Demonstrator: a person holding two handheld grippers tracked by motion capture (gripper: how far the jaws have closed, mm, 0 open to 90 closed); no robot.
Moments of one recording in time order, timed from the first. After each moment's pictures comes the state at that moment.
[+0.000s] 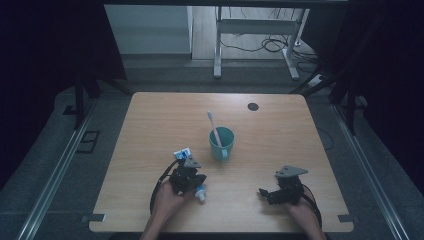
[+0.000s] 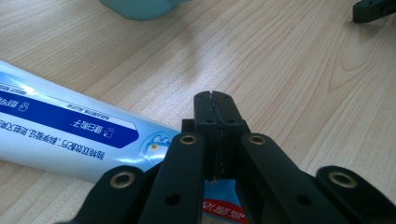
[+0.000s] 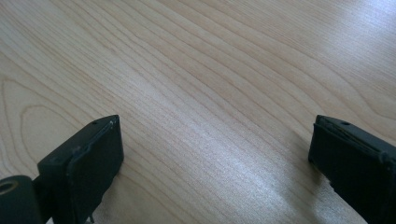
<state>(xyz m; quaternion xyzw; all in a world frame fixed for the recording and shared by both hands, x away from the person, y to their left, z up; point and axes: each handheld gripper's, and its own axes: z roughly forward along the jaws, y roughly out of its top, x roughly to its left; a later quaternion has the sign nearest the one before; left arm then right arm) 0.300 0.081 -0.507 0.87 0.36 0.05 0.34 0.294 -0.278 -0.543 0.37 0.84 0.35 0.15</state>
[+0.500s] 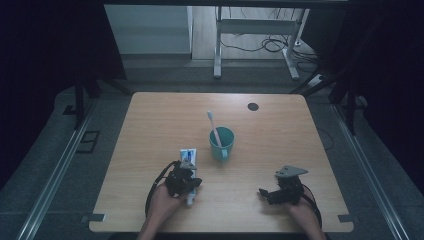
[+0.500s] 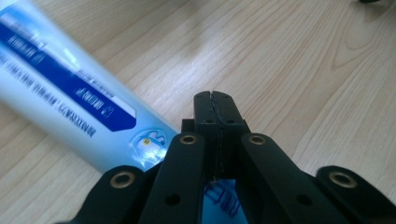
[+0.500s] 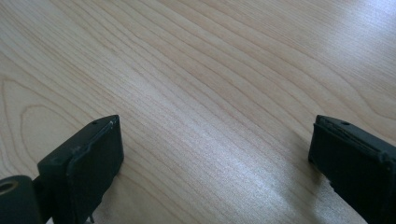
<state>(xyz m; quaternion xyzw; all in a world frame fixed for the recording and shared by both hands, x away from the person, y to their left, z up) 0.295 0.096 -0.512 0.87 0.37 0.04 0.33 0.294 -0.278 -0.543 0.37 0.85 0.35 0.15</state>
